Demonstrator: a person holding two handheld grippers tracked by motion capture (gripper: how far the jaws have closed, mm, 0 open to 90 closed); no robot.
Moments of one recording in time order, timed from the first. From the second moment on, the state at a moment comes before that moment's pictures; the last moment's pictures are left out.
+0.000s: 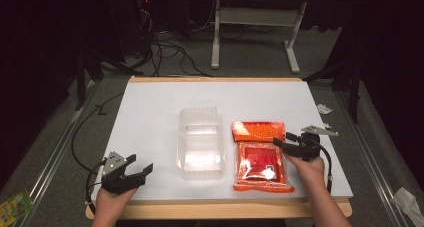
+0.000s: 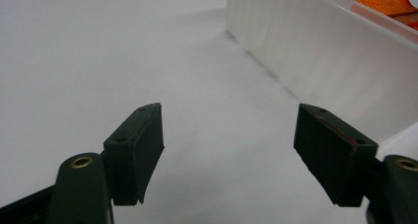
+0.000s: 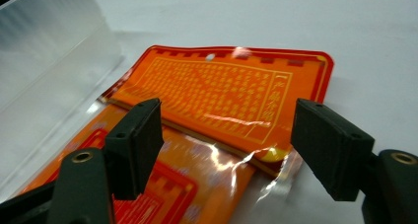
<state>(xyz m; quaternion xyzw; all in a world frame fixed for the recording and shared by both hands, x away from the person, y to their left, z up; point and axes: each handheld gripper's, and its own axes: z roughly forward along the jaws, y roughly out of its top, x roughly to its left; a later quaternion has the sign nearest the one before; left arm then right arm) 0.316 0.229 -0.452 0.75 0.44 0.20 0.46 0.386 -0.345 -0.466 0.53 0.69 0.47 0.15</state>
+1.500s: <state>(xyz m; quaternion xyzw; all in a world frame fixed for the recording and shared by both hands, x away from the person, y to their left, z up) 0.313 0.232 -0.453 0.74 0.46 0.21 0.45 0.424 -0.367 -0.449 0.55 0.65 0.49 0.18</state>
